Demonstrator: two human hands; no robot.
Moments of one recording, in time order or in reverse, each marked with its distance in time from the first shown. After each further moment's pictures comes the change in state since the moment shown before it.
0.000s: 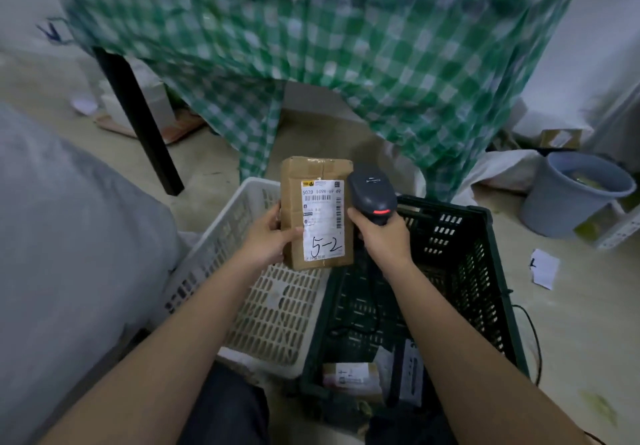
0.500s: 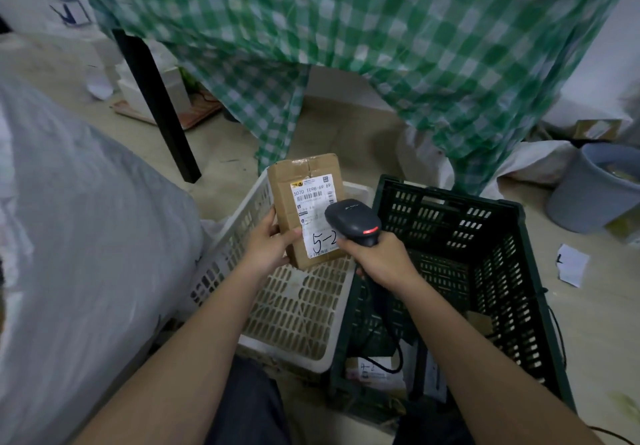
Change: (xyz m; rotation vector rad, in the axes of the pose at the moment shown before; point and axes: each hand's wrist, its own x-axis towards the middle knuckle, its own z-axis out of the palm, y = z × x) left_hand 0.009 -0.039 -0.041 -0.176 0.119 -0.053; right_hand -0.032 0.012 0.036 -0.298 -0.303 0.014
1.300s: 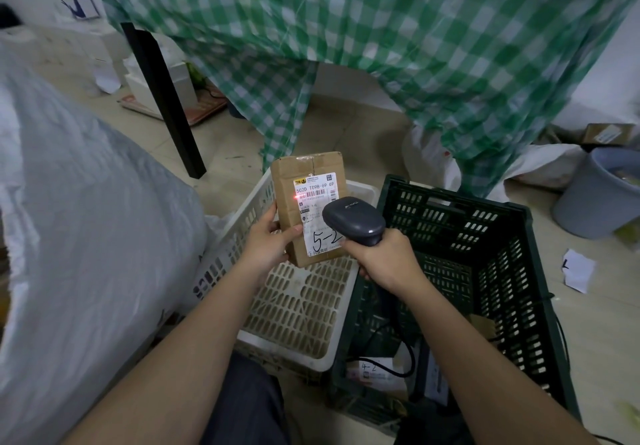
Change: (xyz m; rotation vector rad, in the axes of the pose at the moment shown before) left_hand 0.015 -0.014 -0.011 0.020 0.026 0.035; right_hand -0.006 -0.007 0.001 -0.031 0.019 -0.104
